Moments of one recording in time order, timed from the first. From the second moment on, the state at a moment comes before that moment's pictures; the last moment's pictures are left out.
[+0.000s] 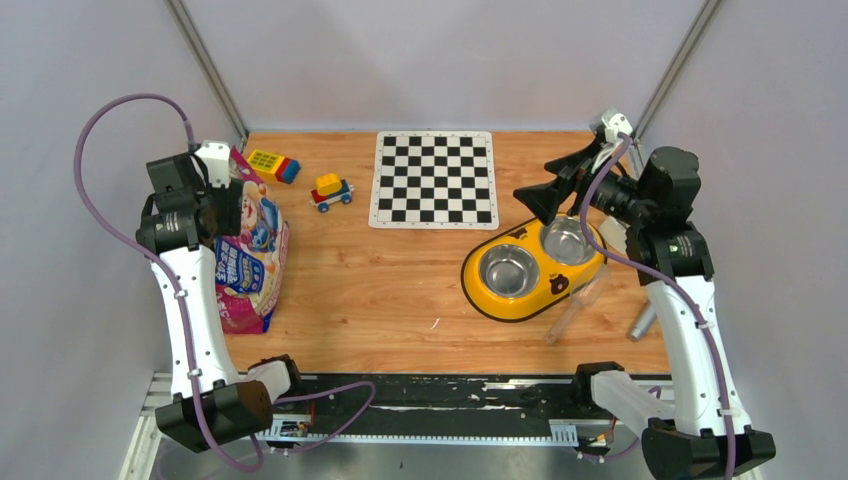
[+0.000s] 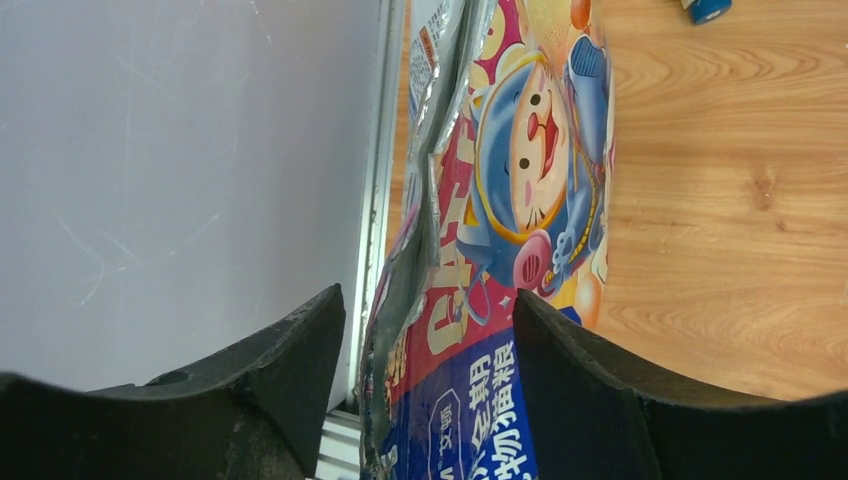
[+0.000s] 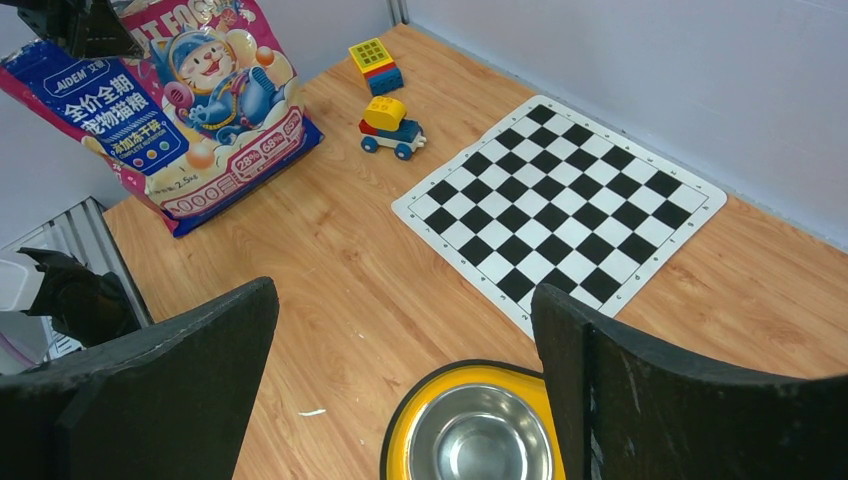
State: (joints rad) left arm 0.33 1.11 1.38 -0.97 -0.04 0.37; right arm 0.09 1.00 1.27 -0.38 -0.78 0.05
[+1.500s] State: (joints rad) left arm 0.34 1.14 1.44 -1.05 0.04 0.37; right arm 0.10 1.01 1.26 -0.38 -0.77 0.06
